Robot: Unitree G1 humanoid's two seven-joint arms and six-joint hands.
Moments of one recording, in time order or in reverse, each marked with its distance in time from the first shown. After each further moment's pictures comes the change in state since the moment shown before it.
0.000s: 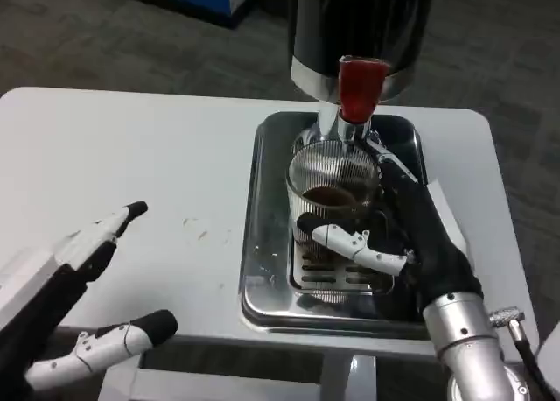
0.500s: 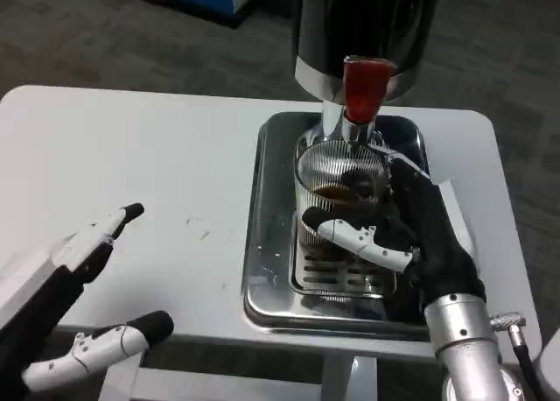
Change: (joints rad) left arm -0.002 0.001 0.003 0.020 0.001 -0.011 0.000; right arm -0.004 0.019 -0.010 0.027 -0.003 -0.014 -0.054
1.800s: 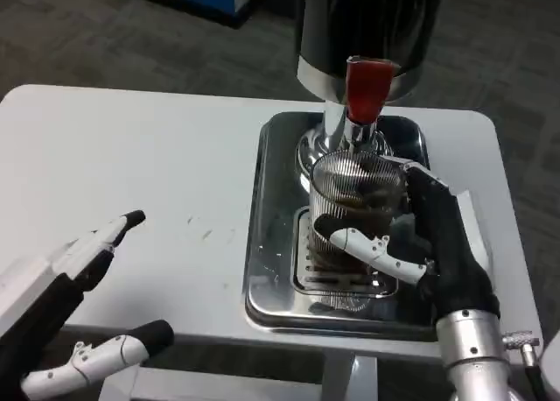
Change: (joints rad) left arm 0.027 0.000 0.005 -0.011 0.000 -0.014 0.000; right arm 0.069 0.002 -0.006 -0.042 -0.039 -0.045 -0.096
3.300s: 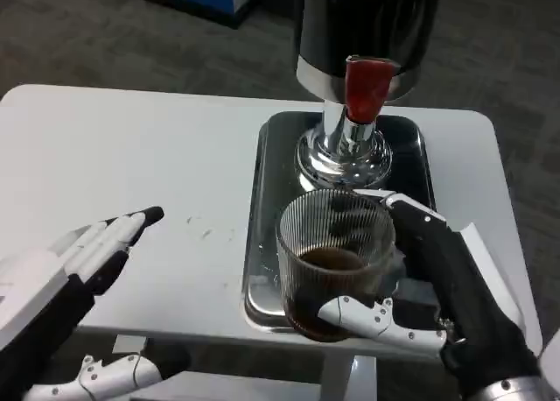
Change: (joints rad) left arm 0.075 0.018 0.054 -0.142 0.056 -0.031 -0.002; right arm 0.405 -0.012 0.092 -0.681 -0.008 0.197 0.294
